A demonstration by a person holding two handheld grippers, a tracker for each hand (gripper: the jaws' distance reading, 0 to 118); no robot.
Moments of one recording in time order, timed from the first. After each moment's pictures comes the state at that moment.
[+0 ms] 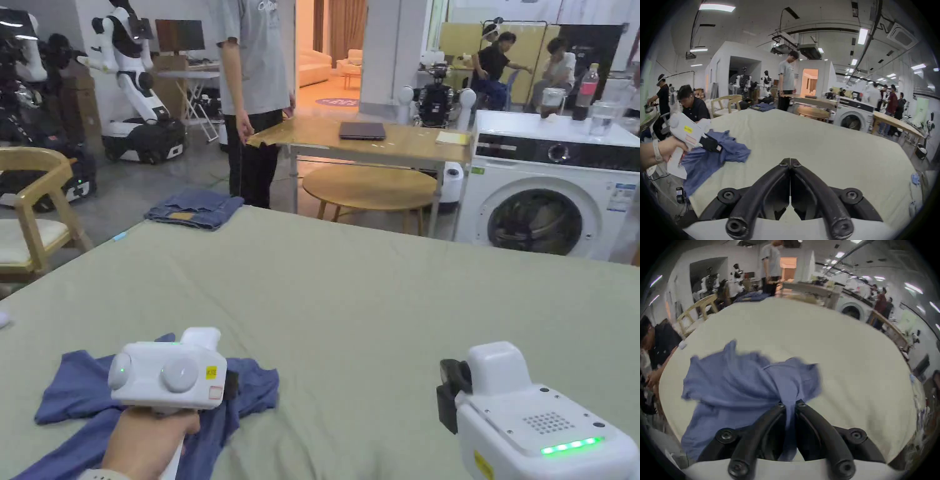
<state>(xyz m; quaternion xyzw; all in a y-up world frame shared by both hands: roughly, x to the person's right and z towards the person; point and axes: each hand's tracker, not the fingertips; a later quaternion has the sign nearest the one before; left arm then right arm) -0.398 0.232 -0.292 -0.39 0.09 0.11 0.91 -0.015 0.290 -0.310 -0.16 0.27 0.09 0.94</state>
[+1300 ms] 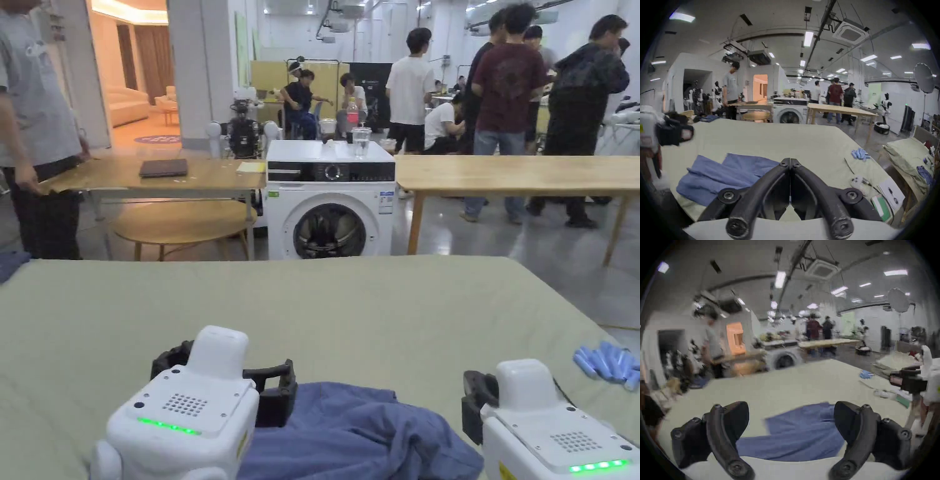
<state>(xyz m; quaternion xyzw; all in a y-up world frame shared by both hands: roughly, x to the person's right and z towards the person) -0.062 0.340 -0.213 -0.10 -0.02 -0.08 0.99 0.272 0.310 -0.240 -0.12 0.09 0.03 0.99</state>
